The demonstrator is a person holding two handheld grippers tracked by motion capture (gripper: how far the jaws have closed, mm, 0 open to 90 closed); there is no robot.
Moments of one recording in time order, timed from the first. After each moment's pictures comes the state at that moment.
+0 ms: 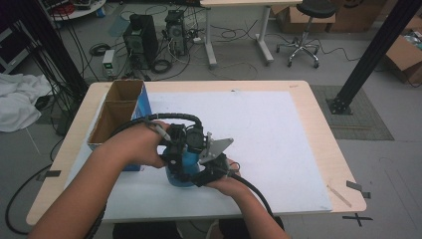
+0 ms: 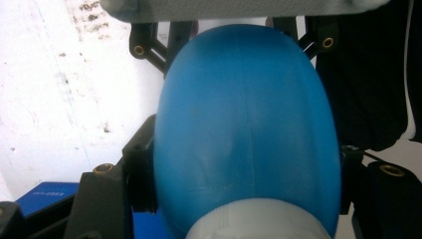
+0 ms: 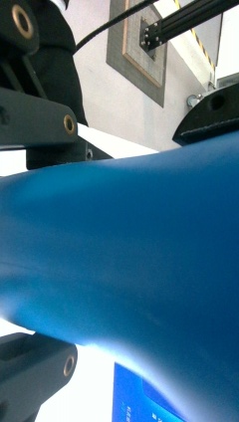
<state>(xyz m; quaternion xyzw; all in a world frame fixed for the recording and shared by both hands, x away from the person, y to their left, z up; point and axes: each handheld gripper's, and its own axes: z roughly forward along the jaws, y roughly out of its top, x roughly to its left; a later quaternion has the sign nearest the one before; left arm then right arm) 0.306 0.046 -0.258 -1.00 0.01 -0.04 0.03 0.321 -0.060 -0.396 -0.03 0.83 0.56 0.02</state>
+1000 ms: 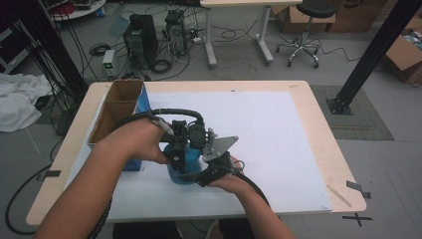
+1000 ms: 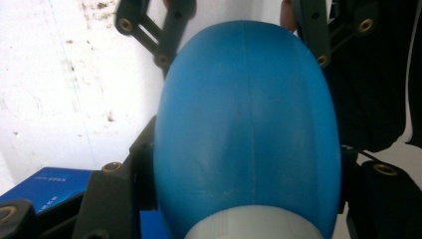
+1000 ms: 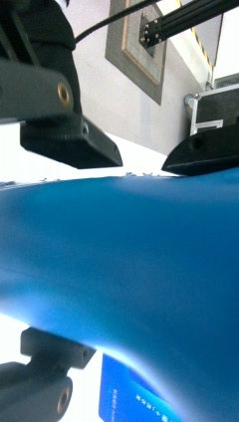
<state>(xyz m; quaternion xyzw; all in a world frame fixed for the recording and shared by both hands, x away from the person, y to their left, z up) 0.311 0.040 -0.253 -1.00 -0.02 -0.05 0.04 0.322 -0.069 -0.387 -0.03 0.82 0.57 0.03</state>
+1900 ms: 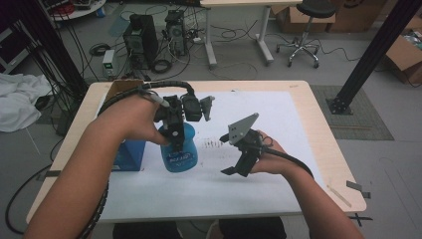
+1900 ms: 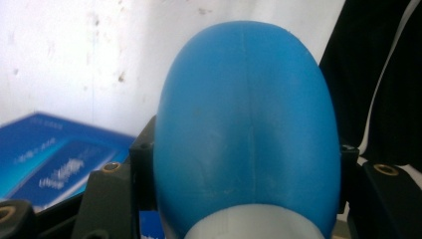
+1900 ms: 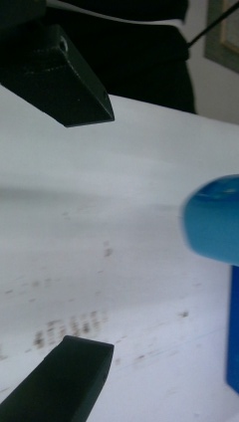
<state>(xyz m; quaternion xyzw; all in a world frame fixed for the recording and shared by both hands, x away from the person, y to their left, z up) 0.341 0.051 -0.203 -0.99 -0.15 -0.02 0.04 0.353 -0.142 -0.342 -0.02 0.93 0.38 0.02</state>
